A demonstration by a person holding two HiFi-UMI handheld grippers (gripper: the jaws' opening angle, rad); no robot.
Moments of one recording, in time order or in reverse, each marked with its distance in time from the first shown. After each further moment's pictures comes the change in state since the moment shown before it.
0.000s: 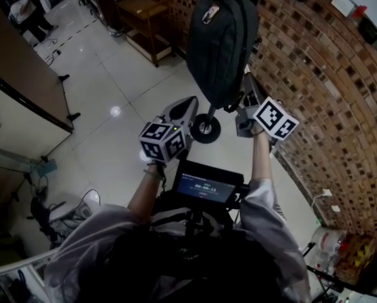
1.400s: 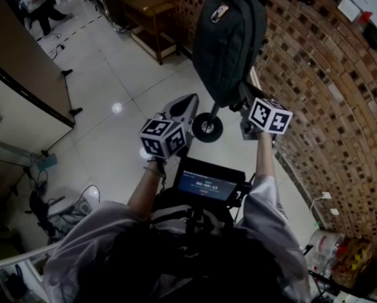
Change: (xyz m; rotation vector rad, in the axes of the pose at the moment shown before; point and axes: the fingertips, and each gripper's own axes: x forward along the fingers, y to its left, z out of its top) left arm -0.006 0.014 0.001 -0.011 -0.009 0.030; right arm 0.018 -0.031 -0.062 -0.237 0.285 -0.057
